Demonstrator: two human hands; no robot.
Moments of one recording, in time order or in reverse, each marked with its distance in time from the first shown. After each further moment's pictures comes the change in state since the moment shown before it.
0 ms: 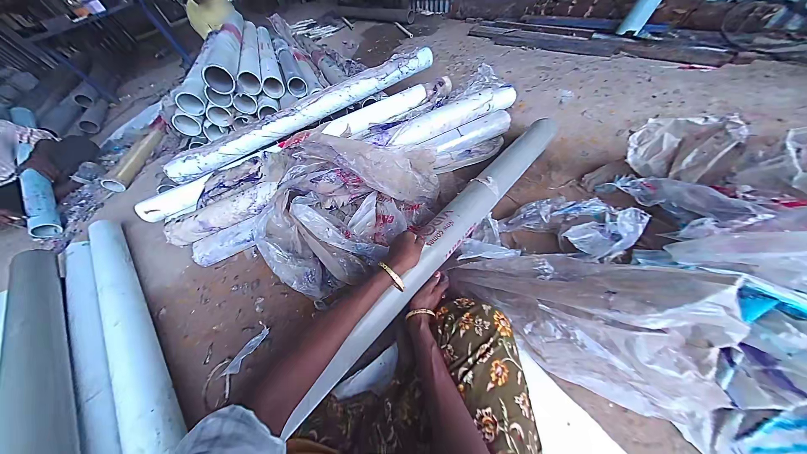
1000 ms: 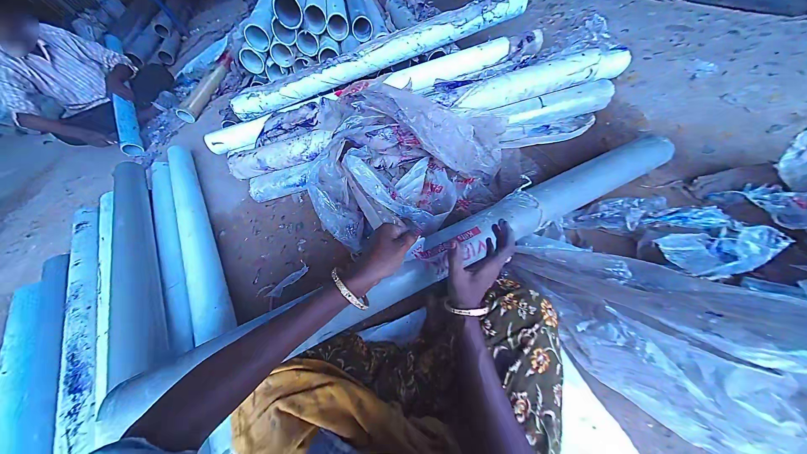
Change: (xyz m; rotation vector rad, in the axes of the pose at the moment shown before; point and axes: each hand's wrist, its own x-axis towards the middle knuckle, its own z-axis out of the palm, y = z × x) left_hand -0.132 -0.061 -0.056 -0.394 0.235 -0.061; right_hand -0.051 -0.041 -0.034 0.138 -0.292 -0.883
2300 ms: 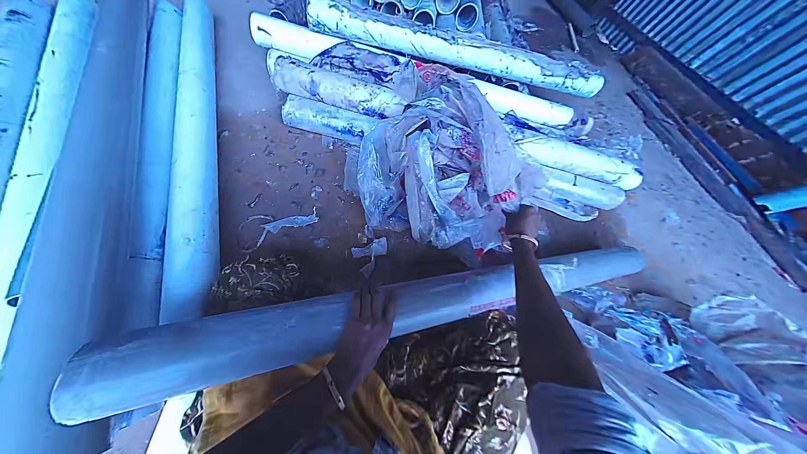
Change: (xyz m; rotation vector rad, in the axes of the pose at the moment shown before) left_hand -0.114 -0.174 0.058 0.979 0.564 0.277; right_hand 0.165 0.033 0.076 -1.126 -0.612 0.217
